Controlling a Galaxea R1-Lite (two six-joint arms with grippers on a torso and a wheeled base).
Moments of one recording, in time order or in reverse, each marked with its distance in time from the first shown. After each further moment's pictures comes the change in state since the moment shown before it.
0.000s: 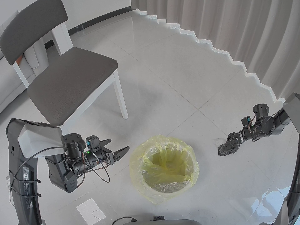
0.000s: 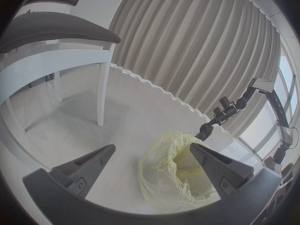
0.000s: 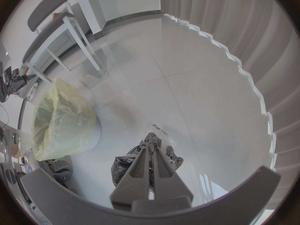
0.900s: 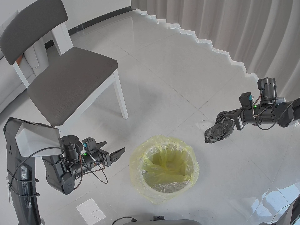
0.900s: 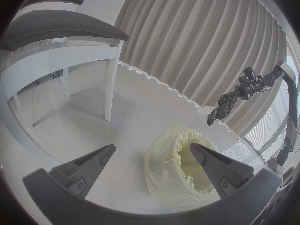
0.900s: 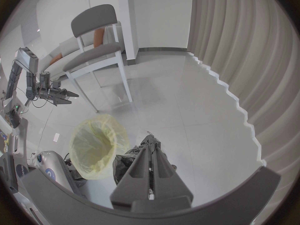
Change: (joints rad) left arm 0.012 -0.019 0.058 0.000 0.060 0.001; right arm 0.243 -0.453 0.172 0.017 0.036 -0.019
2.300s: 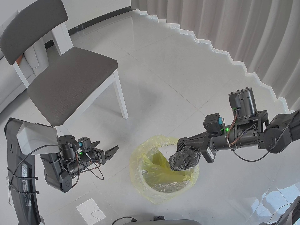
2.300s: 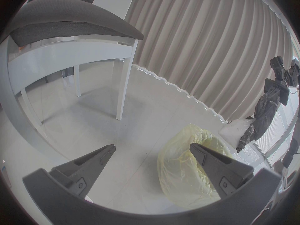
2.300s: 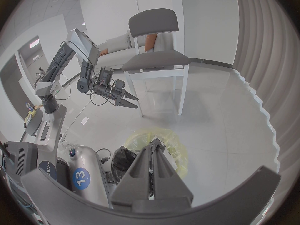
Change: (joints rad) left arm 0.059 0.030 -0.018 0.000 0.027 -0.002; right arm 0.432 -0.068 0.114 -0.011 -0.017 -0.008
